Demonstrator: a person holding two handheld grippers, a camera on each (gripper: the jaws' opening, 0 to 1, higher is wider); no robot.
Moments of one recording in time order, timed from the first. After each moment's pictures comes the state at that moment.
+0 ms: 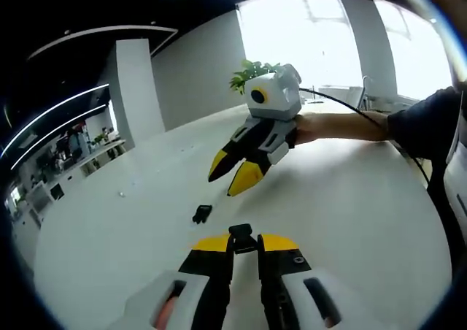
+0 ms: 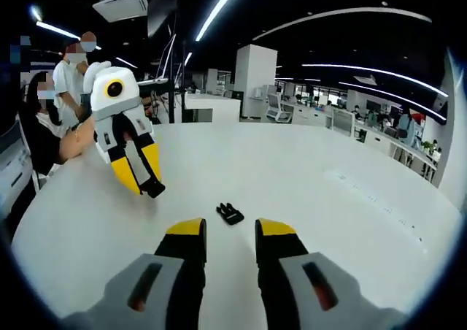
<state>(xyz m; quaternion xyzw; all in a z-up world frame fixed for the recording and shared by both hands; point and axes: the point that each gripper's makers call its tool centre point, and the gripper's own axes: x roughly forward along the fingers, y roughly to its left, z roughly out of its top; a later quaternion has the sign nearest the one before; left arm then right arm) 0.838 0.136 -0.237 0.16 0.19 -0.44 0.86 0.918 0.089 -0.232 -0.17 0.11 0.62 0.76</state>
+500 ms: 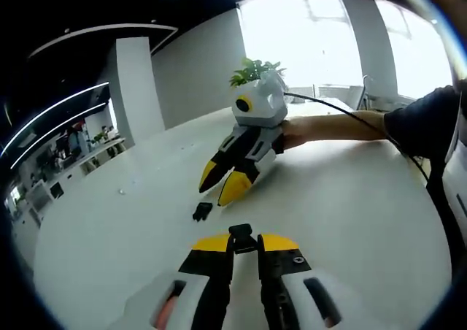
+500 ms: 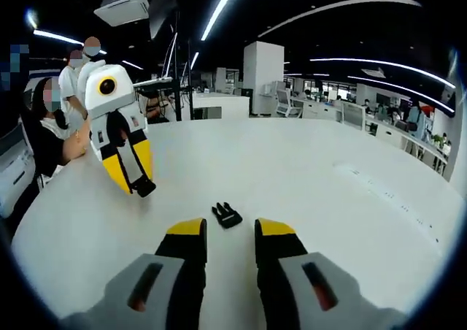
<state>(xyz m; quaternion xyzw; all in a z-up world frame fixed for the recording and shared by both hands) 0.840 0.136 -0.238 0.16 0.20 -0.44 0.86 0.925 0.101 -0.247 -0.16 0.13 0.64 0.74</state>
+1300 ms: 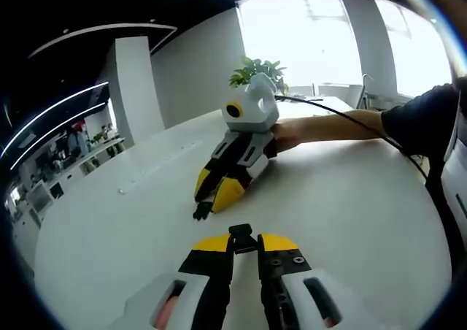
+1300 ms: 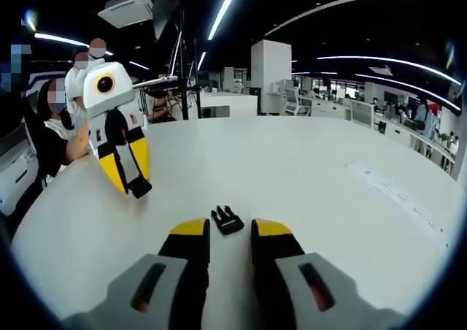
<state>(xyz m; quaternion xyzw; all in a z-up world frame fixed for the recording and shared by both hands) 0.840 0.138 -0.237 0.16 0.20 -0.44 0.86 0.928 0.113 -0.252 -0.15 0.13 0.66 0.72</state>
